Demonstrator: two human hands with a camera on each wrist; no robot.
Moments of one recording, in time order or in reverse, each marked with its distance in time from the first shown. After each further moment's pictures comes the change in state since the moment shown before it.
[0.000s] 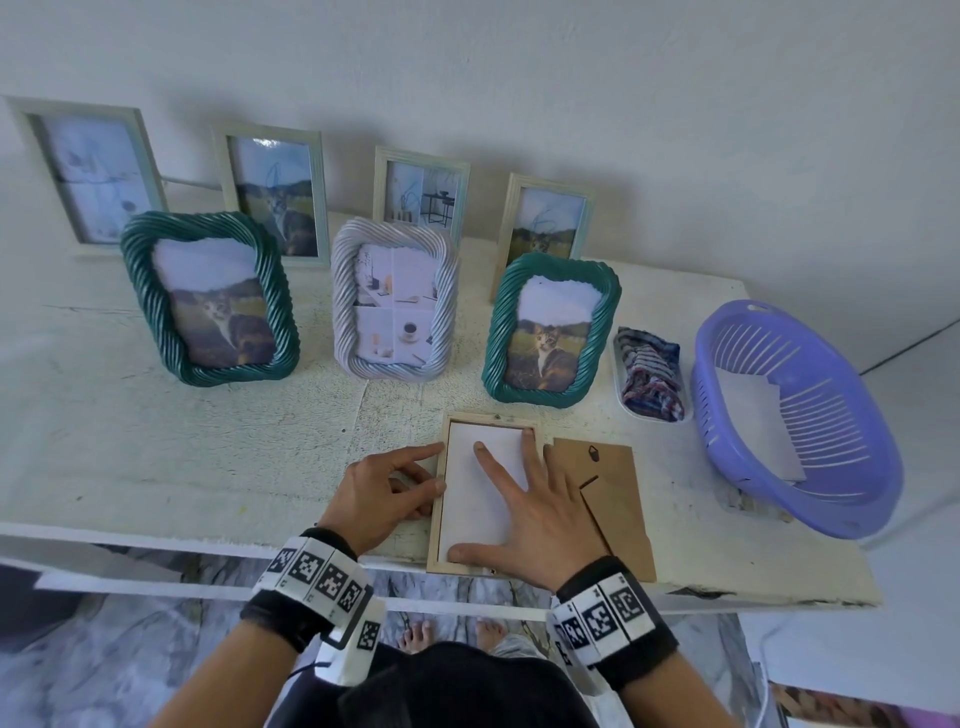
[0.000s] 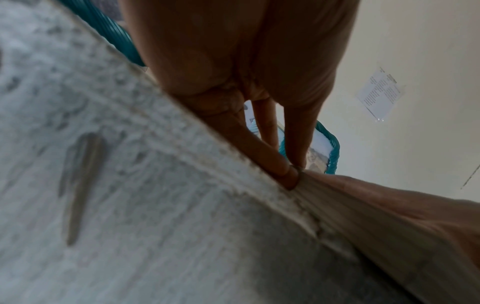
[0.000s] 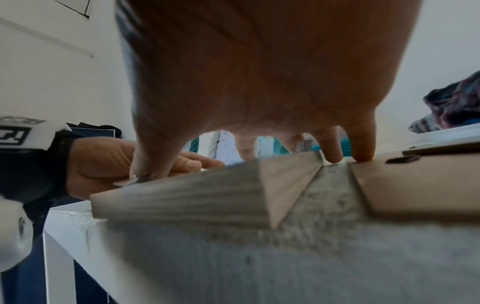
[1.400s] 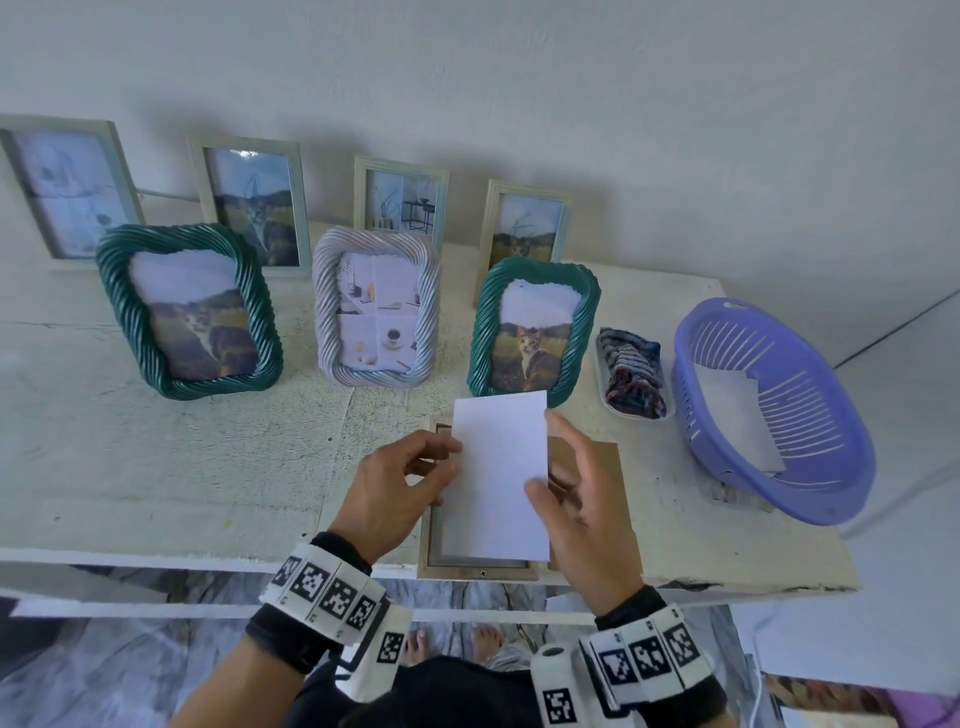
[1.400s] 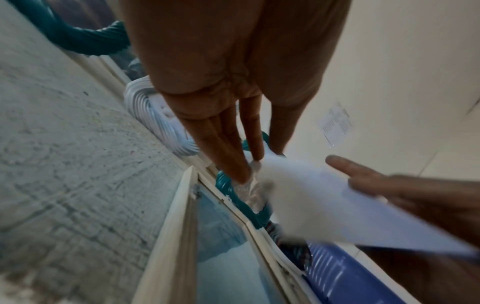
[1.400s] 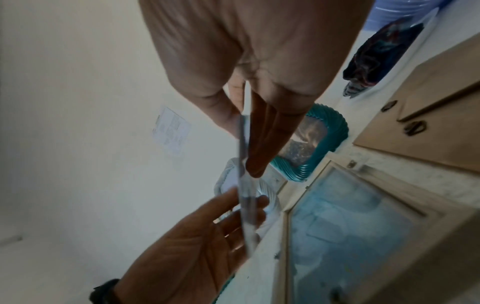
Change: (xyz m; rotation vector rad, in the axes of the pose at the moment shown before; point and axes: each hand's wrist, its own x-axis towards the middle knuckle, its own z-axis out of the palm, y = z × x) left_hand -0.005 0.039 0.019 -0.056 0.032 0.163; right_hand -0.046 0.004 -0.029 1.052 0.541 -0.135
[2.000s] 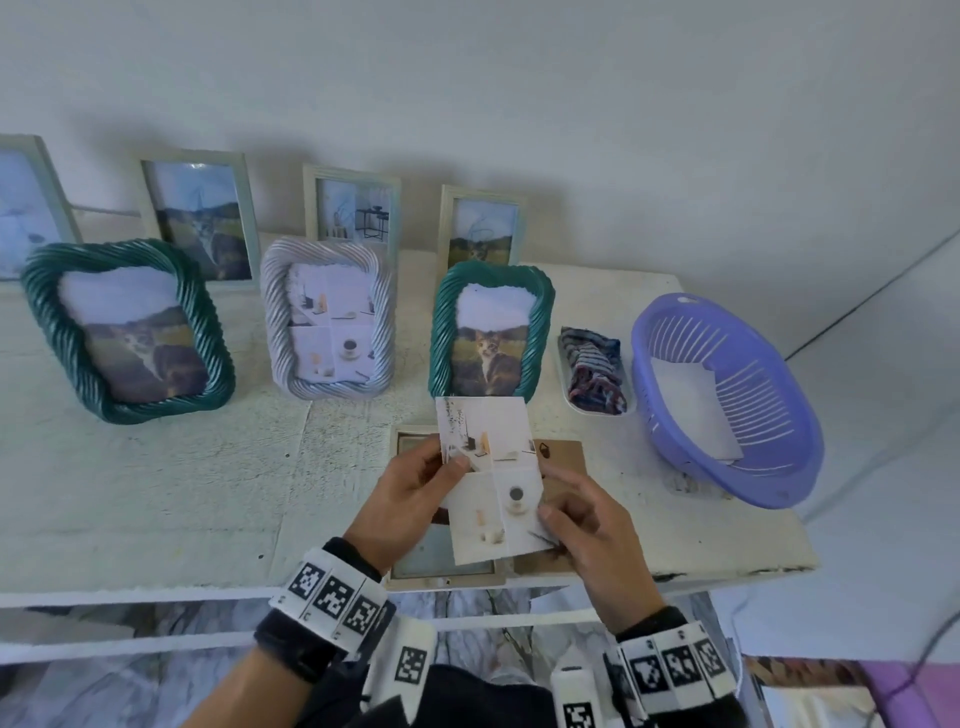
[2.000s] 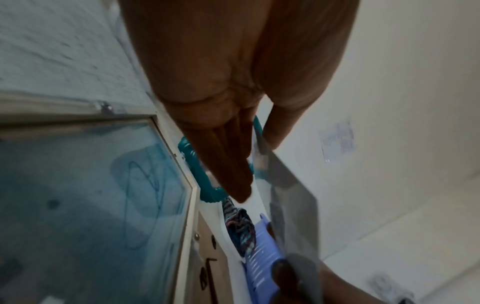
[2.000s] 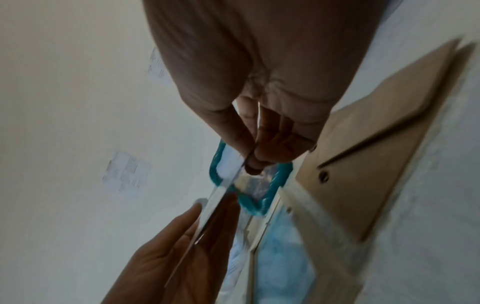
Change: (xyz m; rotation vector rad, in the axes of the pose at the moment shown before) left_hand 0.006 0.030 0.044 -0.365 -0.181 -0.162; right_hand -0.013 0.043 -0.047 0.199 0.032 0.231
